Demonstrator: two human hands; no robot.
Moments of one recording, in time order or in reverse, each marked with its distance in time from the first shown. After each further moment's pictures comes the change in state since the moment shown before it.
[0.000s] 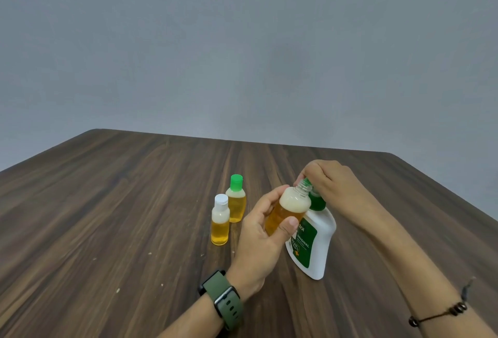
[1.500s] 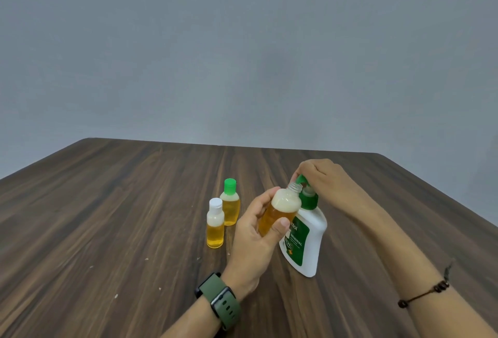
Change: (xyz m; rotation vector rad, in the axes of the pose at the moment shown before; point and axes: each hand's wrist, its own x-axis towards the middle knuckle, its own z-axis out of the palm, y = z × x) left_hand -0.002 0.004 0.000 -0.020 0.000 -0.010; right_hand 0.000 -0.001 -0.010 0.018 -0.018 0.067
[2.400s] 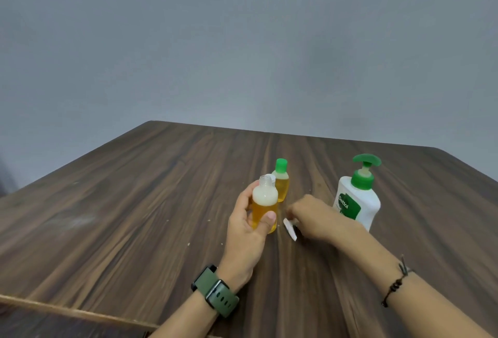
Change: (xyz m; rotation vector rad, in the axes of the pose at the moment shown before) left_hand -0.058 0.012 -0.071 0.057 0.267 0.042; right_hand -0.018 -0.005 0.113 -0.726 -0.460 -0.354
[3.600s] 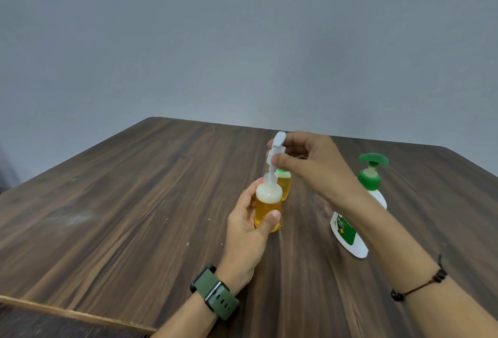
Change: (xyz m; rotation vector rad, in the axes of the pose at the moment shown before) left_hand 0.002 0.002 0.001 -0.025 0.010 -0.030; right_hand -0.022 -0.030 -0.084 1.116 0.565 -0.021
